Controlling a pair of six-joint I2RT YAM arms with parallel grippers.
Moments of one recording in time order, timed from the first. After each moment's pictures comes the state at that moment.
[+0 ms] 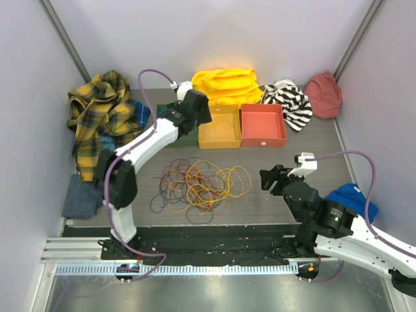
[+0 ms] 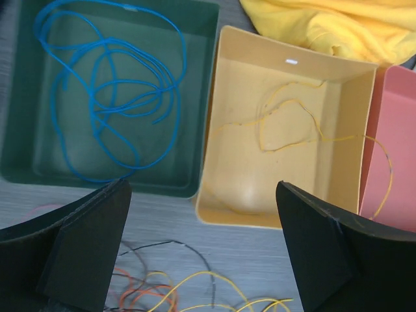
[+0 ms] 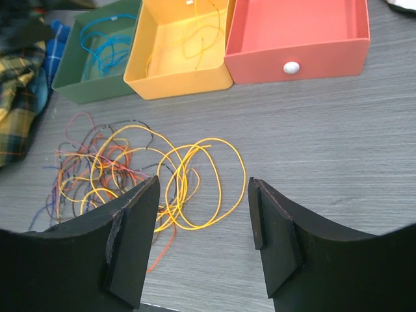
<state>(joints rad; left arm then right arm) -0.59 1.90 1.66 -0.48 -0.47 -0.64 1.04 0.49 0.61 -0.50 0.79 0.66</state>
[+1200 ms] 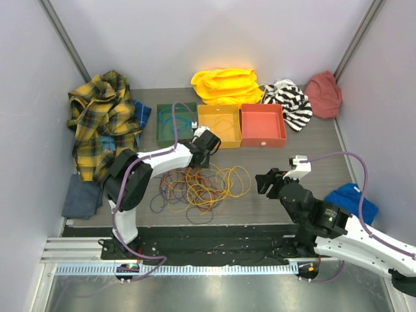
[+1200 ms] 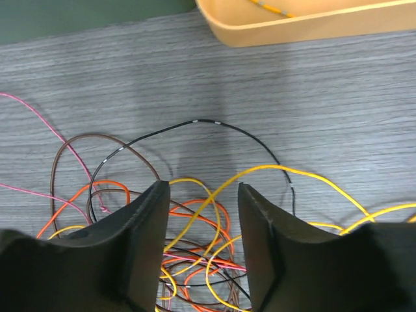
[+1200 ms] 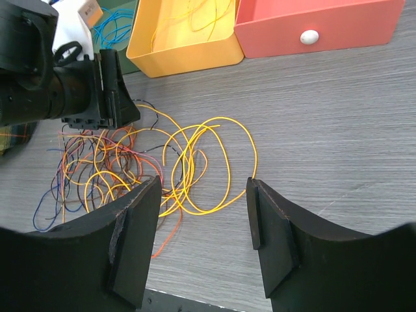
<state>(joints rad) -0.74 1.88 1.25 -0.46 -0.44 -0.55 1.04 0.50 0.55 -0.48 0.73 0.72</state>
